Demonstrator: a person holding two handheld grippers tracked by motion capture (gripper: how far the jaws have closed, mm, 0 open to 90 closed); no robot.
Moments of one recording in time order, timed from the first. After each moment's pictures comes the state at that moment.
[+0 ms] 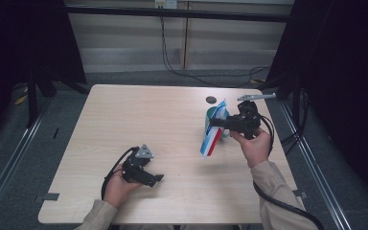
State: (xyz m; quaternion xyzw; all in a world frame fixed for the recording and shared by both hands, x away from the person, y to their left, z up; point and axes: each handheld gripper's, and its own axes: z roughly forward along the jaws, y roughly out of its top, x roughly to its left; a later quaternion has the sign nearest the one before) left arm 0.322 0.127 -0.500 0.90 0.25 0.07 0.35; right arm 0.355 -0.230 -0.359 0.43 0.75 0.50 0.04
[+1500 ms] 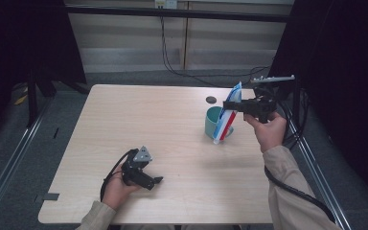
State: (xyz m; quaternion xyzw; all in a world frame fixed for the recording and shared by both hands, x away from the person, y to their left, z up) left arm 0.322 0.130 -0.511 0.89 0.23 0.08 0.38; right arm 0.371 -0.261 -0.315 0.45 0.74 0.50 0.08
